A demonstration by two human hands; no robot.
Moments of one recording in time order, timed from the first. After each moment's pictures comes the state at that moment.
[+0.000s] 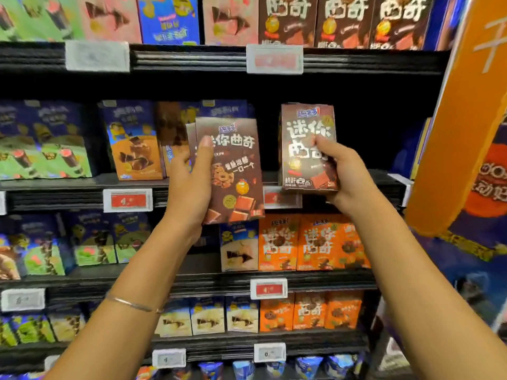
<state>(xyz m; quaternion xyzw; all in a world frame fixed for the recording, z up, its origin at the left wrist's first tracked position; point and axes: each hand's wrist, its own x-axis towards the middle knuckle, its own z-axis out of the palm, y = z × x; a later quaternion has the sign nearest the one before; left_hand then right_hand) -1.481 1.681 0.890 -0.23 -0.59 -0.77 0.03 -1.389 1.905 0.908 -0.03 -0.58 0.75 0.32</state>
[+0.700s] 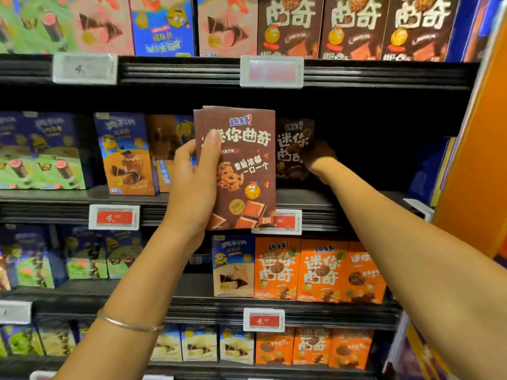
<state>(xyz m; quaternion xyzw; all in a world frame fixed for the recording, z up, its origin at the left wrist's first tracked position) -1.476 1.712 0.916 -0.25 -0.58 -0.77 0.07 -1.566 2.015 0.934 -0.23 -0.83 0.35 0.36</state>
